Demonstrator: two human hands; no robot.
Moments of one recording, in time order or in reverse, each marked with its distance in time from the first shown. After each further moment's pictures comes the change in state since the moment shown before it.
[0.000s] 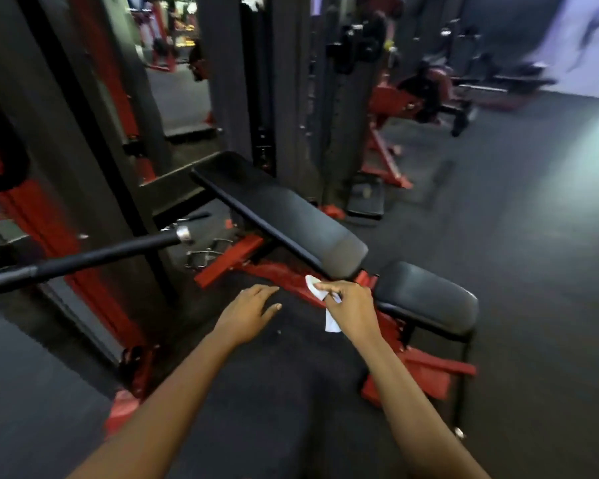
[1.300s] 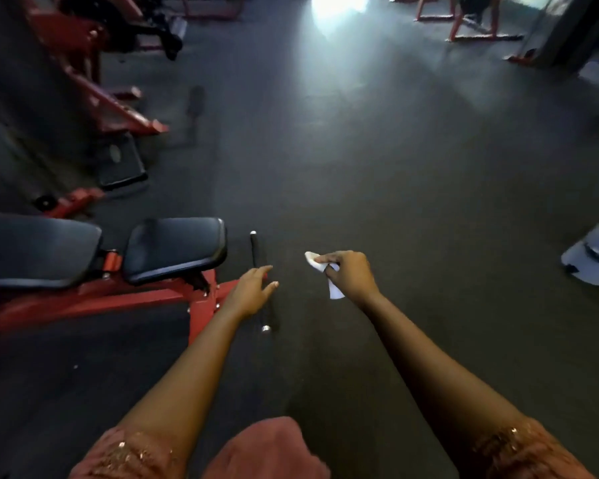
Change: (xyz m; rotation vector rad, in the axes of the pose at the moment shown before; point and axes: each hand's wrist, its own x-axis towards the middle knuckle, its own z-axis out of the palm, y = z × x) left_hand 0.022 0.476 0.287 -0.155 -0.494 0.411; right_hand -0.236 0.312 -0.380 -0.194 0.327 0.561
